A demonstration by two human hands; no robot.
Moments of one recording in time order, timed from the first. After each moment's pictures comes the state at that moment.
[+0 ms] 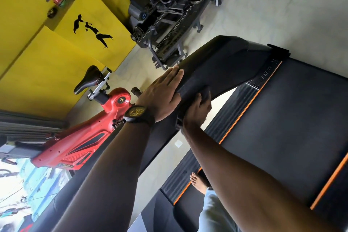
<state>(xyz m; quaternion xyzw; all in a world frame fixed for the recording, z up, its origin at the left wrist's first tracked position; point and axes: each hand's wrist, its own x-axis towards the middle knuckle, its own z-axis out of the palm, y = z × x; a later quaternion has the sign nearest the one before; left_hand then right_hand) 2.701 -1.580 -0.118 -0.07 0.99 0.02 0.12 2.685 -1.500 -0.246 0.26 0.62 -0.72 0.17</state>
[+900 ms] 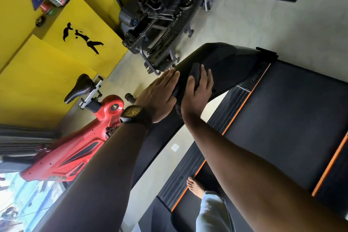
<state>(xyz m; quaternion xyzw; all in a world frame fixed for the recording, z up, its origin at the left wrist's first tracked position) 2.670 -1.575 -0.123 -0.06 0.99 0.04 0.13 2.620 -1.492 -0.224 0.08 0.72 -0.69 0.00</state>
